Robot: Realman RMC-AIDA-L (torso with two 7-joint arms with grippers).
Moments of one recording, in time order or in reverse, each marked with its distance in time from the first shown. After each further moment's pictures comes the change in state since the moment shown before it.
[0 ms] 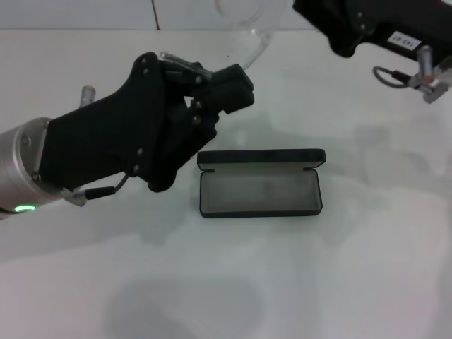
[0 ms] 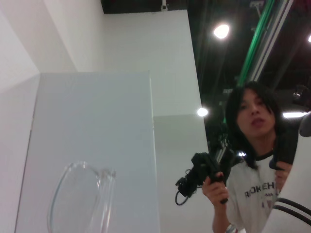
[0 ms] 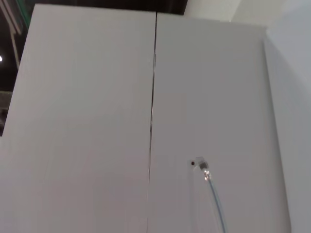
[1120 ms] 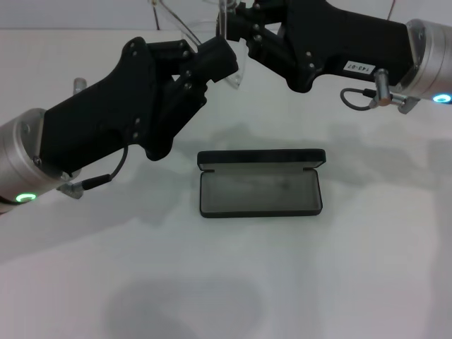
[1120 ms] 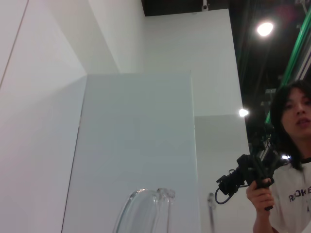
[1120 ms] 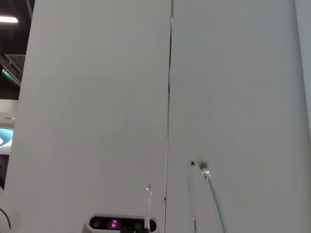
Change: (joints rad) left arm -0.001 0.002 -0.052 -0.051 -0.009 -0.061 -0.007; right arm 0.042 0.000 -0.086 0.000 -0.060 0.076 -0.001
